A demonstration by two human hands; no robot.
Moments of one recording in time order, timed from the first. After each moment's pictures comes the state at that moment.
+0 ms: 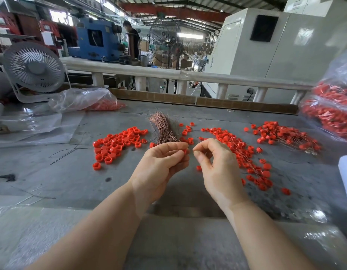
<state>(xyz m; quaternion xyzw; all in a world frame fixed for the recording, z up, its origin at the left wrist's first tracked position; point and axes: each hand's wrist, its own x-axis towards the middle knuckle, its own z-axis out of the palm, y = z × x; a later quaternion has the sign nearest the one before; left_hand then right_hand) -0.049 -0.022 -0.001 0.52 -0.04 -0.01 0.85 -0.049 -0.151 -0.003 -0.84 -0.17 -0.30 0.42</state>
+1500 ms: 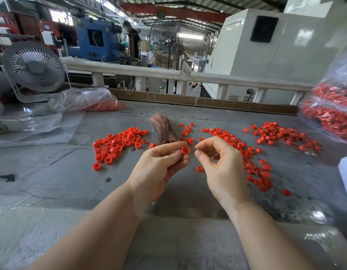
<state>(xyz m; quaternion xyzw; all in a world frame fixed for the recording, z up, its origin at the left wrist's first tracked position) -0.048 -0.022 0.001 0.46 -0.01 -0.03 0.89 -0.049 -0.154 0.000 -0.79 -0.17 -0.29 0.51</state>
